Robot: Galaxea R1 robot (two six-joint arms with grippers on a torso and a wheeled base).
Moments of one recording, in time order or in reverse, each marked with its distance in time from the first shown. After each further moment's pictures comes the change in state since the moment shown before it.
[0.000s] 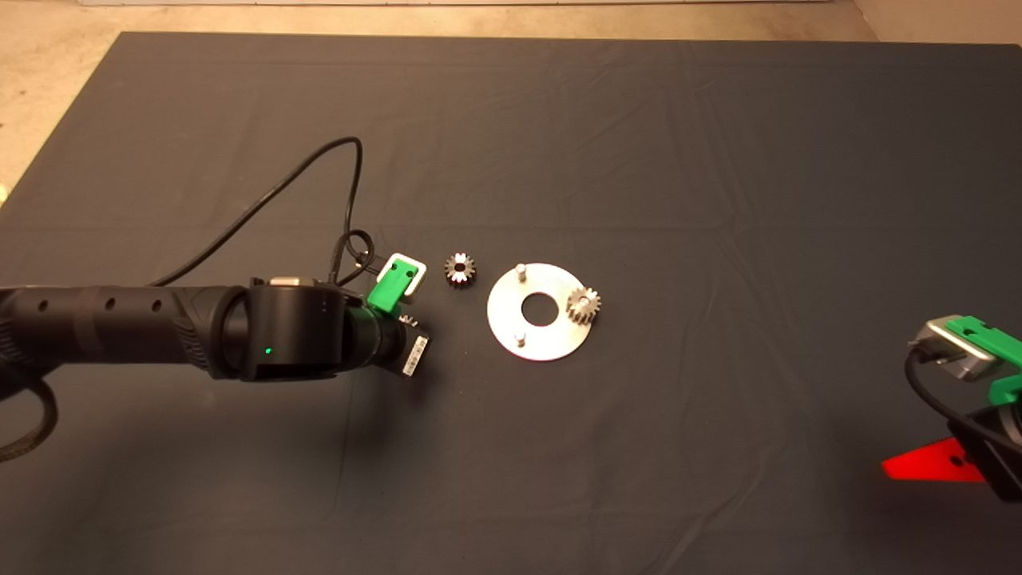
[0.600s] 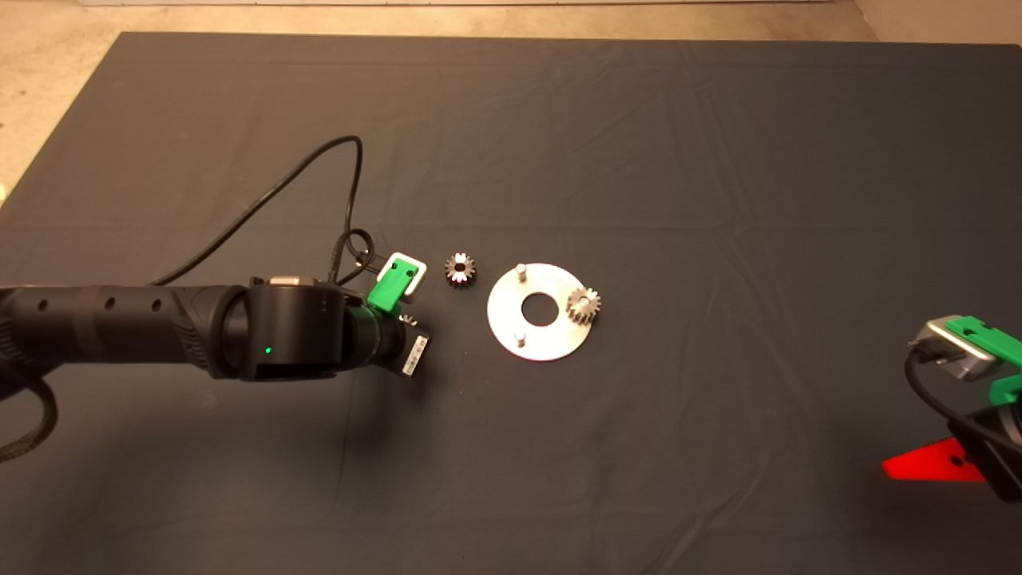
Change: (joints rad) left arm 0.000 0.000 -0.002 -0.003 0.001 0.005; right arm 0.000 0.000 0.000 0.000 0.000 0.000
